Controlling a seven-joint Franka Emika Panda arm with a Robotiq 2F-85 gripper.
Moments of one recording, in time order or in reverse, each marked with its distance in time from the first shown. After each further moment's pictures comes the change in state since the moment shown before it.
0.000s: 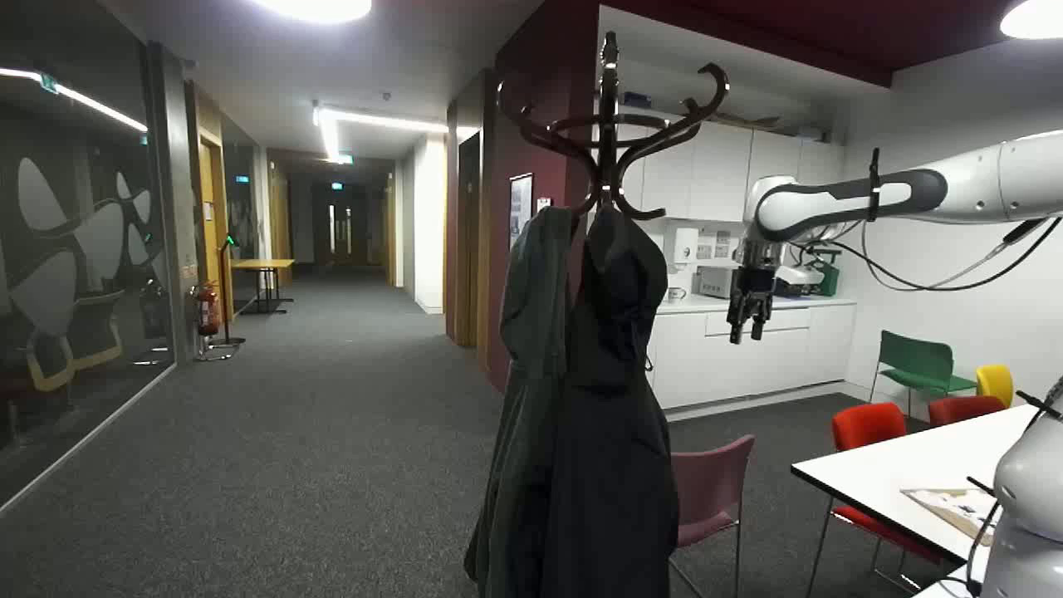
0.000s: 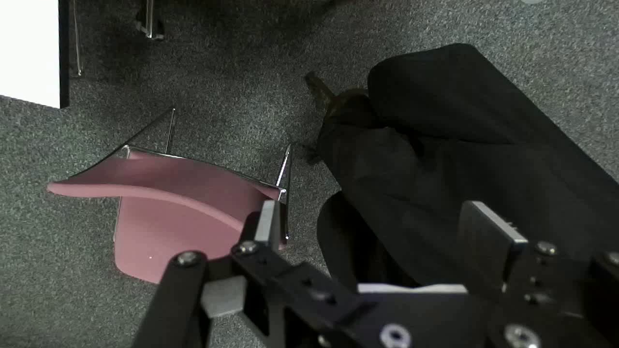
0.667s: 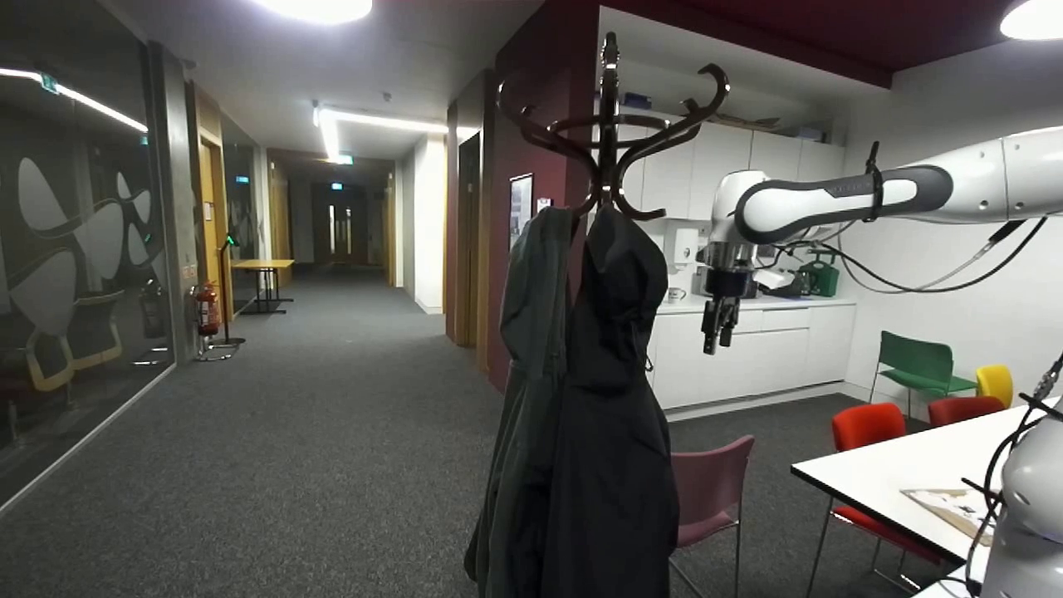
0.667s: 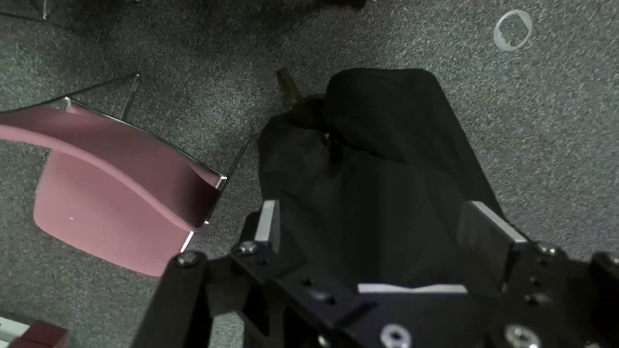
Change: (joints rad) arm 0.096 0.013 0.147 0.016 0.029 0.000 0.020
